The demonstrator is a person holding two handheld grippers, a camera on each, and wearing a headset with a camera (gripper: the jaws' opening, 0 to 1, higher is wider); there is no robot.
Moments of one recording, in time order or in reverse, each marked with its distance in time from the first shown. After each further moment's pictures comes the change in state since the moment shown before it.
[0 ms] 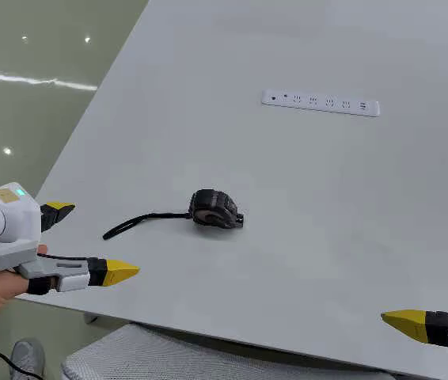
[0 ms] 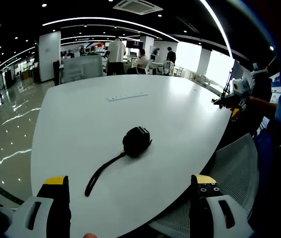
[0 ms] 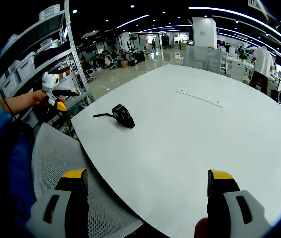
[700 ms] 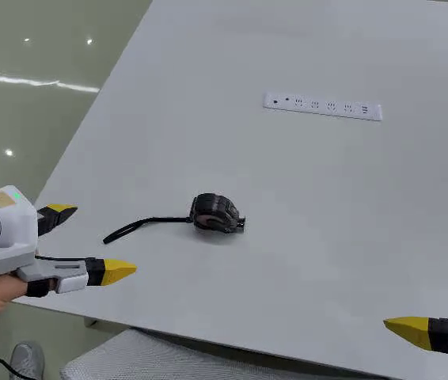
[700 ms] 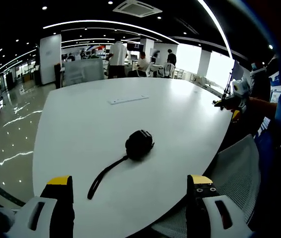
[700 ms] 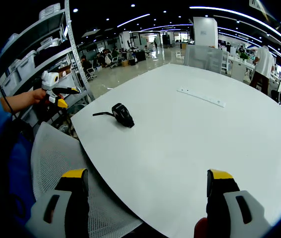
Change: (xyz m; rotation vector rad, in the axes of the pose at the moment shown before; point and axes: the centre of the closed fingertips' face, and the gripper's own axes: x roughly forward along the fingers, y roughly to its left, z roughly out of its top) left arm 0.002 0.008 0.005 -0.006 -0.023 0.014; right arm 0.003 -0.003 0.000 -0.007 0.010 0.002
